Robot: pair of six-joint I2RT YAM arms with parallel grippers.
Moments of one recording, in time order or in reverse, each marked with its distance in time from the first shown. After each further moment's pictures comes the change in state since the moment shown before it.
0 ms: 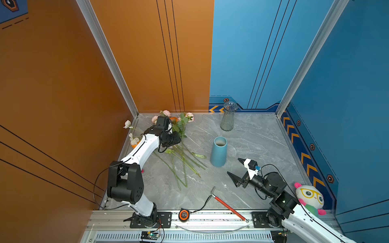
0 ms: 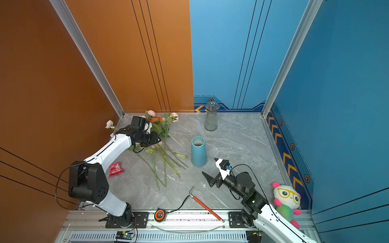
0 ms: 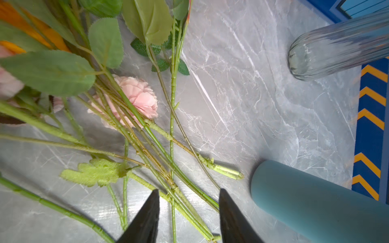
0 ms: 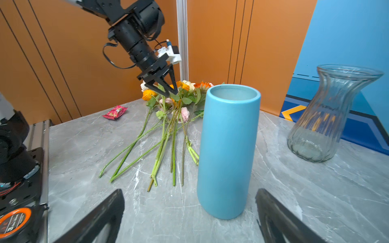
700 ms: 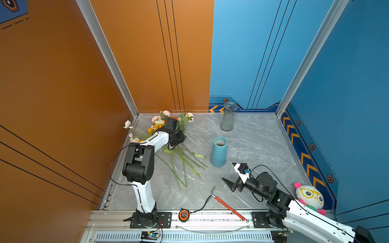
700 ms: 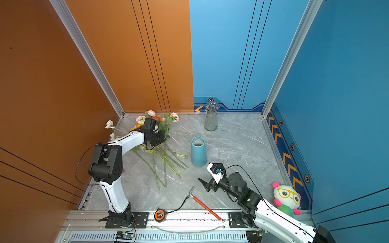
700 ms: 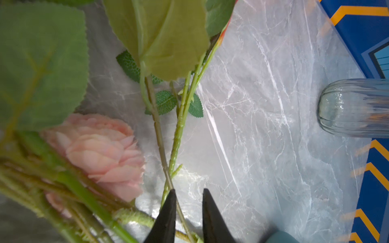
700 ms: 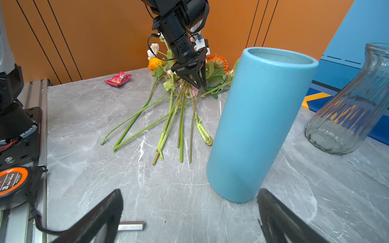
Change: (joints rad) left arm -0.038 0.265 0.039 0.265 -0.062 -0.220; right arm 0.117 0.124 0.000 0.003 0.095 -0.082
